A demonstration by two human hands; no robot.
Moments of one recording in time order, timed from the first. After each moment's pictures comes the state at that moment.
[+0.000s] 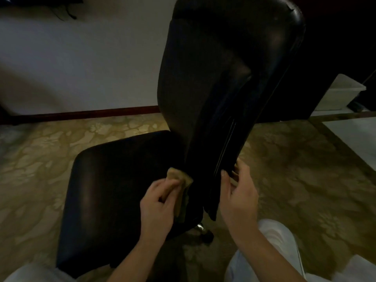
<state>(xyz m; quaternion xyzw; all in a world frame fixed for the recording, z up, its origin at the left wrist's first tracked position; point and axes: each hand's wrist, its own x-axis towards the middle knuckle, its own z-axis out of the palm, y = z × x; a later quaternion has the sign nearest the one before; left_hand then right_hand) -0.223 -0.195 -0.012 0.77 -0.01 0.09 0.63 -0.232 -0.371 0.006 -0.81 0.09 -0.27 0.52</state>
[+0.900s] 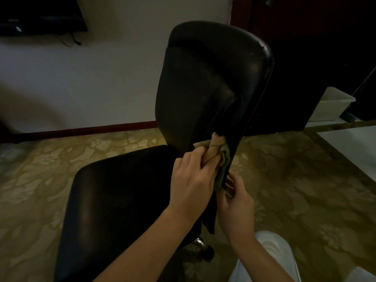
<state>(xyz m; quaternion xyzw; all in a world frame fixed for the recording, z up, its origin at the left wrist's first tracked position) -0.183 -0.269 0.056 0.86 -0.26 0.39 0.19 -0.236 -0.377 0.023 -0.79 0.12 -0.21 0.56</state>
